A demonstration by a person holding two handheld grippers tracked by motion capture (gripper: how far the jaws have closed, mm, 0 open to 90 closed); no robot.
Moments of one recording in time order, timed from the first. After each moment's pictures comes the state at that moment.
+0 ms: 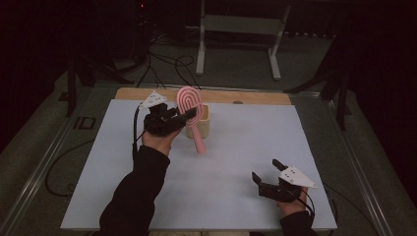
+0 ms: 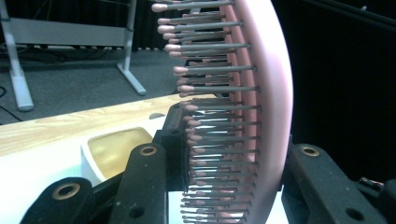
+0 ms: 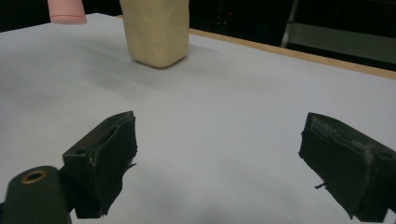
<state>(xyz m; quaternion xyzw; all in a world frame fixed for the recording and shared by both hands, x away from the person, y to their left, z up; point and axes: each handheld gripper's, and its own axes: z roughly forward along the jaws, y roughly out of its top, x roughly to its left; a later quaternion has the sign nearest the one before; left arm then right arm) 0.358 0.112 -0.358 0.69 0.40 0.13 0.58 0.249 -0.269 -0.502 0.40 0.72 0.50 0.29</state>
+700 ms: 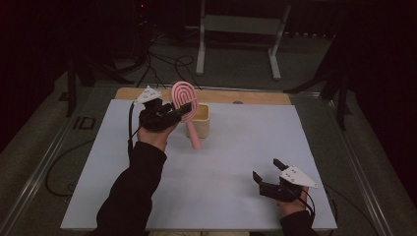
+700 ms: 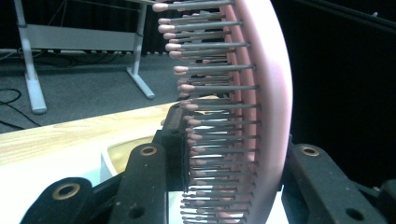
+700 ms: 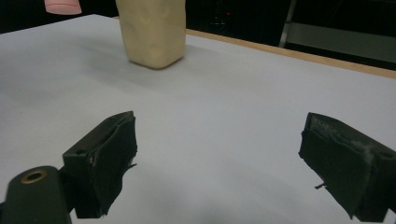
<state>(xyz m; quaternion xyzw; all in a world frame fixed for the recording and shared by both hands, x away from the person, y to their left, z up) 0.365 0.123 -0.351 0.69 0.41 0.15 0.58 0.250 -0.271 -0.502 0.40 0.71 0.50 0.29</state>
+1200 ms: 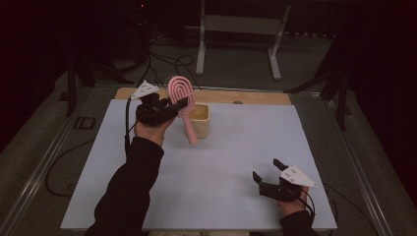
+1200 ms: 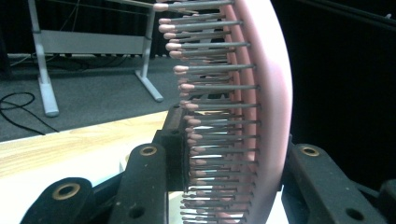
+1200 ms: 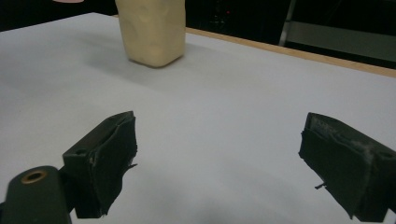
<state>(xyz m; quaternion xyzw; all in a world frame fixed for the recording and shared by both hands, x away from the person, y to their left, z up) 0.375 0.130 -0.344 0.68 0.42 0.16 0.58 0.251 -0.271 -0.502 0.40 0.72 0.49 0.29</state>
